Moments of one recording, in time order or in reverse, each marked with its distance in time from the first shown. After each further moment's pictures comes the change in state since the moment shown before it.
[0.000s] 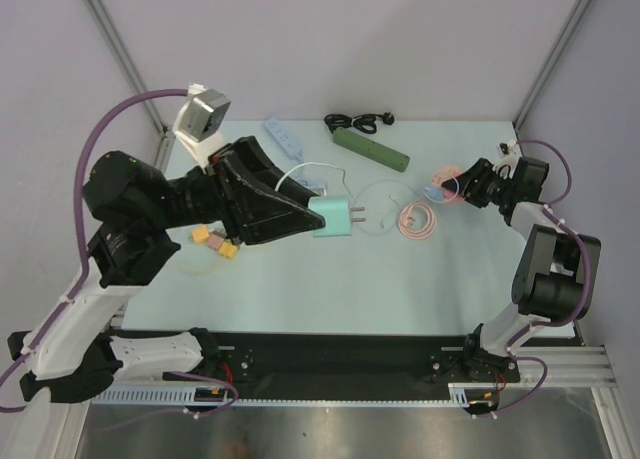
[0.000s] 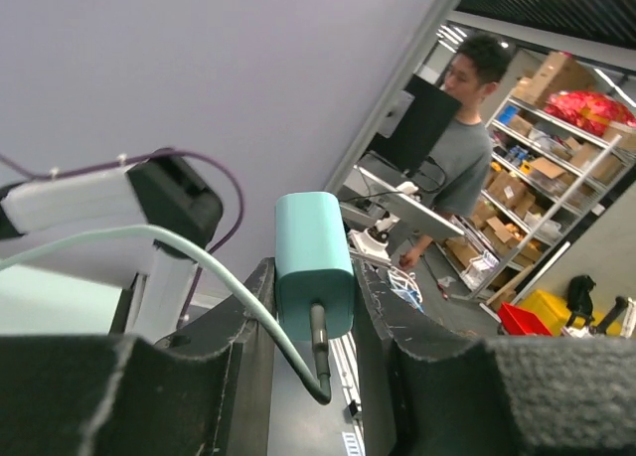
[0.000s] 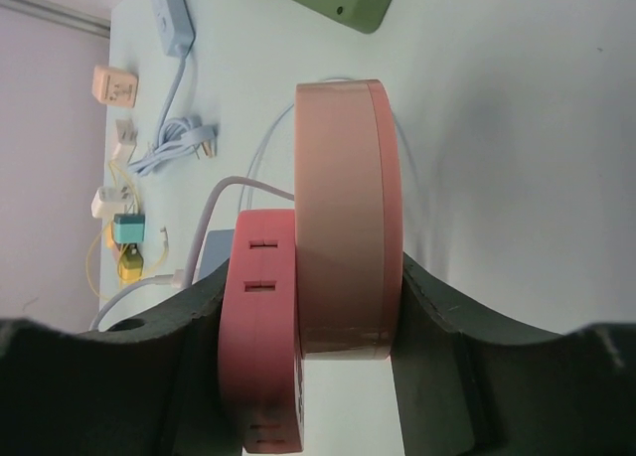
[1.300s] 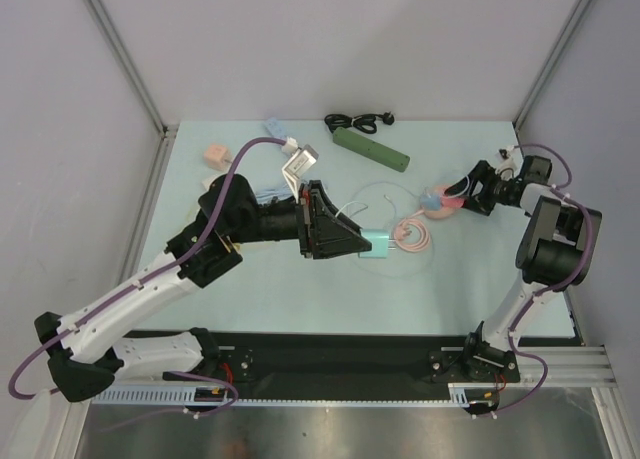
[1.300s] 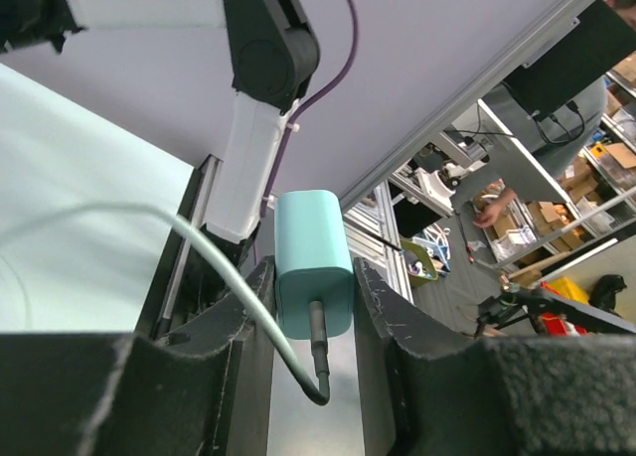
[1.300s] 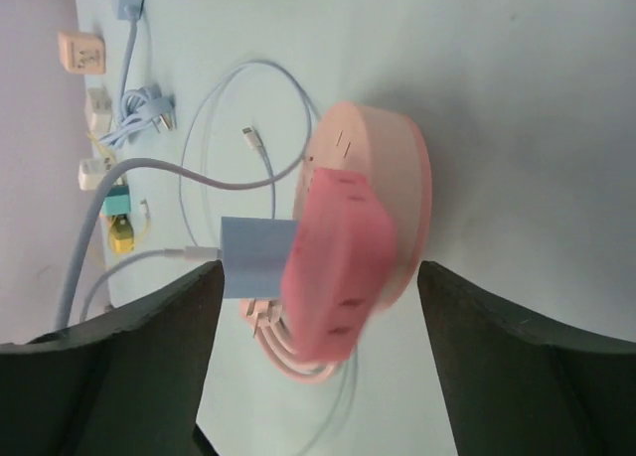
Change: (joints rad) left arm 0.000 0.010 -0.442 0.128 -0.035 0.084; right arm -0.075 0.263 0.224 -0.331 -0.130 -0.203
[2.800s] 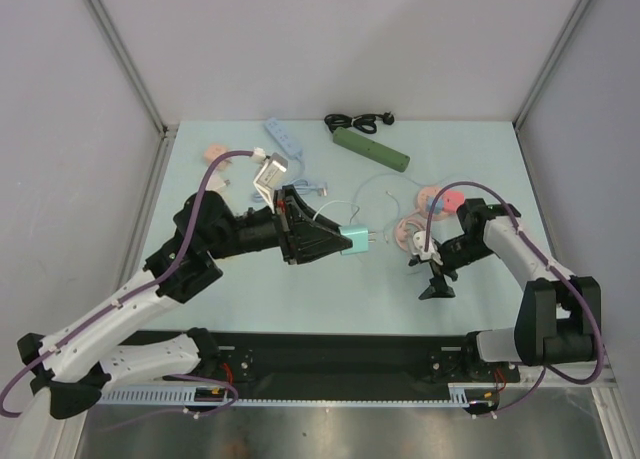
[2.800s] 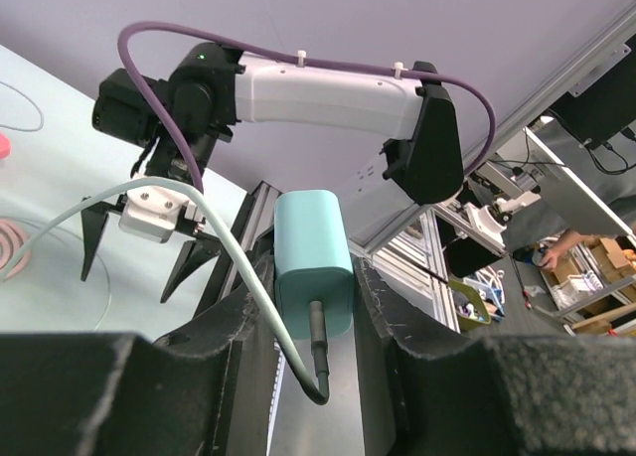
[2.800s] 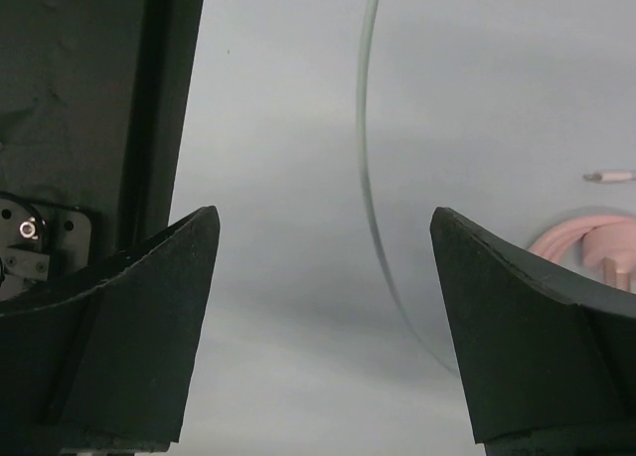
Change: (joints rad) left arm 0.017 -0.144 -0.111 -0.014 -0.133 0.070; right arm 0.426 -0.529 -0.276 -1.007 -0.018 -1.986
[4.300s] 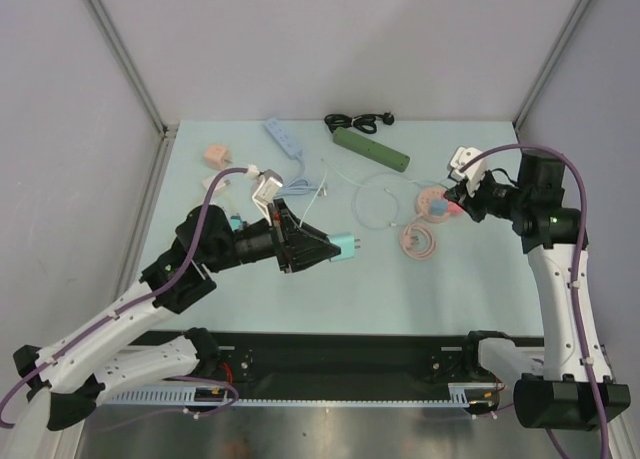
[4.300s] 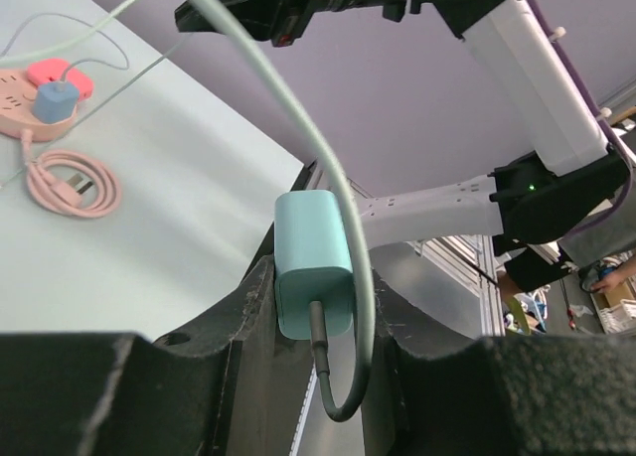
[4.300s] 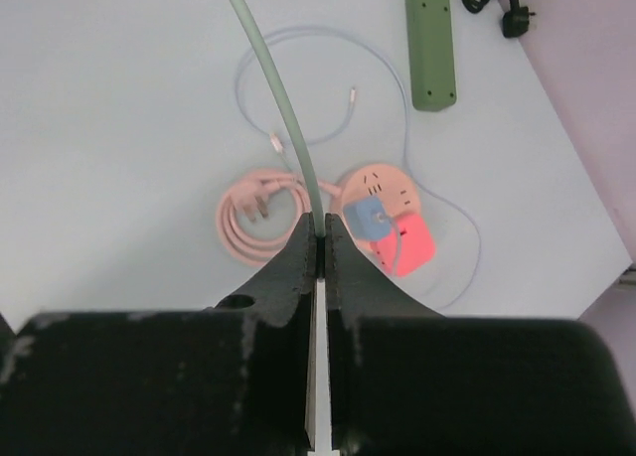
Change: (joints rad) left arm 0.027 -0.100 -0.127 -0.083 -0.087 0.050; right arm -0.113 -0.330 0.317 0.443 0.197 0.894
